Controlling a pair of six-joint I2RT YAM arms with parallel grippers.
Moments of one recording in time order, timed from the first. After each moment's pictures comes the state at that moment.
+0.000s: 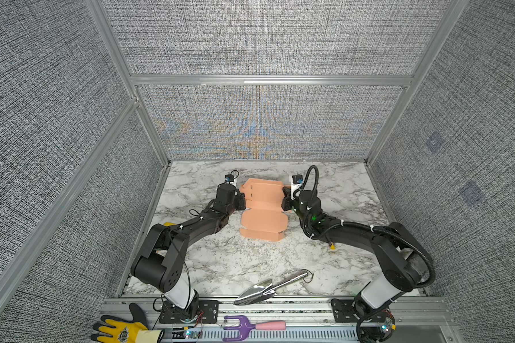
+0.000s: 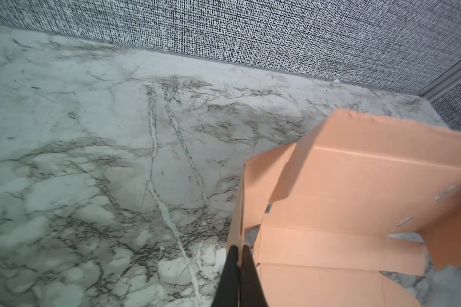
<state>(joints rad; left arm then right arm) -0.46 1.61 0.85 0.20 -0.06 -0.37 0.64 1.64 0.84 0.57 0.24 0.20</state>
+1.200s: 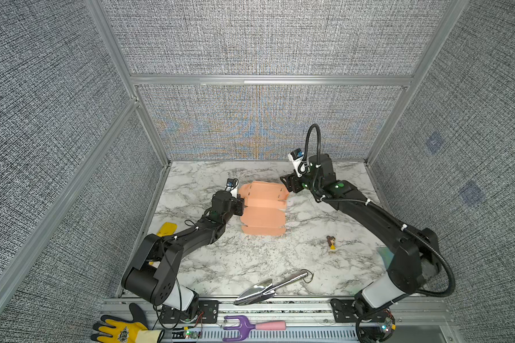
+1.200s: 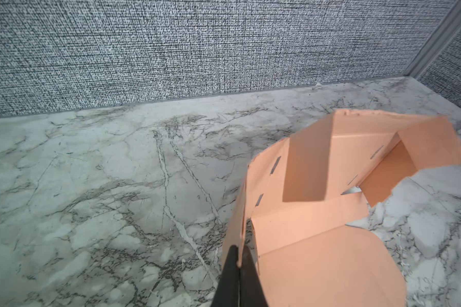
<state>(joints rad) -0.46 1.50 0.70 0.39 -0.04 -0.11 0.48 1.63 1.41 -0.31 -0.12 -0.05</state>
